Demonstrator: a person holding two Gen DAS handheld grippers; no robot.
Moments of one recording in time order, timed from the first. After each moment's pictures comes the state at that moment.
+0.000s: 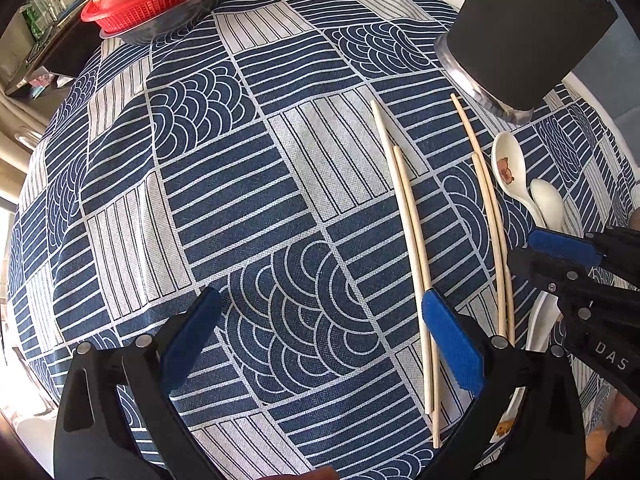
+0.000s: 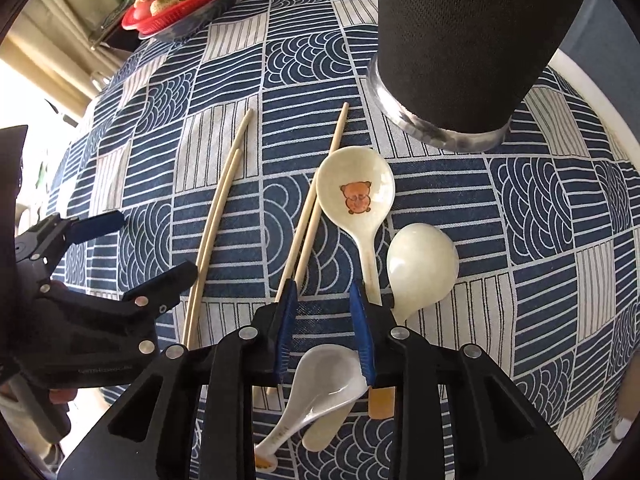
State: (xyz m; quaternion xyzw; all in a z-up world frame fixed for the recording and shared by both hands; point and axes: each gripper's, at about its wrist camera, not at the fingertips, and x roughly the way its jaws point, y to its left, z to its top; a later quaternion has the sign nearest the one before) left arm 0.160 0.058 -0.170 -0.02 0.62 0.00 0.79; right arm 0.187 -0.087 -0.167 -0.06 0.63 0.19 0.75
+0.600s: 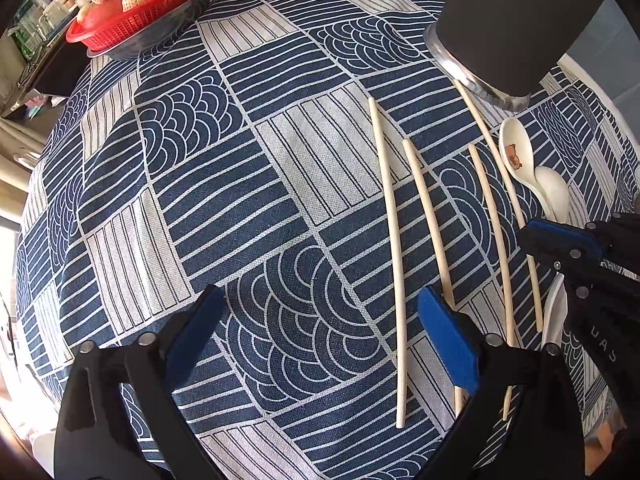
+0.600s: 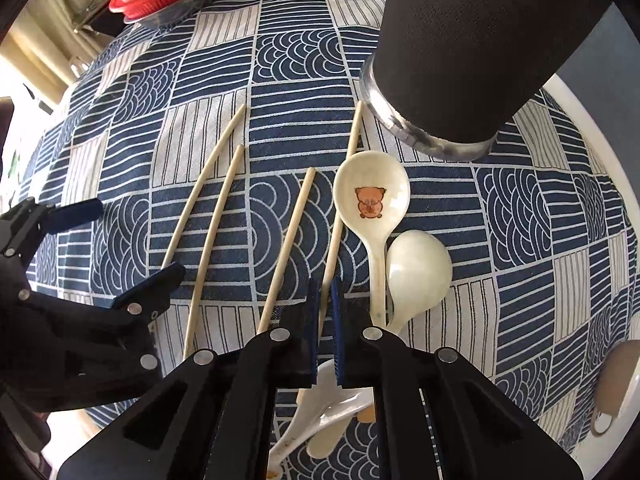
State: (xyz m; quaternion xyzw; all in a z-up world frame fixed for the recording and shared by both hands) left arm 0.168 0.057 -0.175 0.02 0.62 -0.01 0.79; right arm 0.190 -0.063 -0.171 -0.10 0.63 0.16 0.76
